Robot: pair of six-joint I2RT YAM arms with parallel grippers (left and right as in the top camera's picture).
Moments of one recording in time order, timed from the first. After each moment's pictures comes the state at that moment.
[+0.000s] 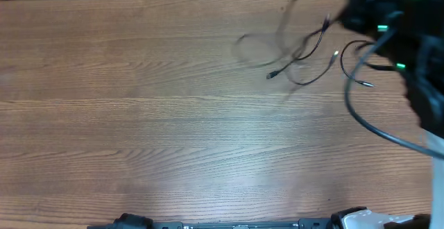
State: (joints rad) left arm -0.24 0.32 1.69 -1.30 -0.15 -0.10; right arm 0.25 1.47 2.20 -1.12 0.16 0.51
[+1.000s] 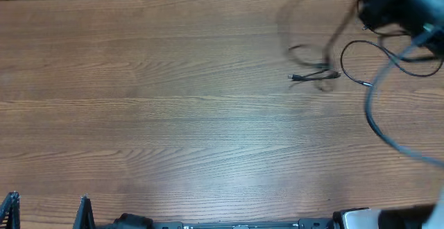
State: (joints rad) left arm -0.24 0.32 1.48 -1.07 -0.15 -0.10; right arm 0.13 1.57 2.43 -1.06 -0.50 0.28
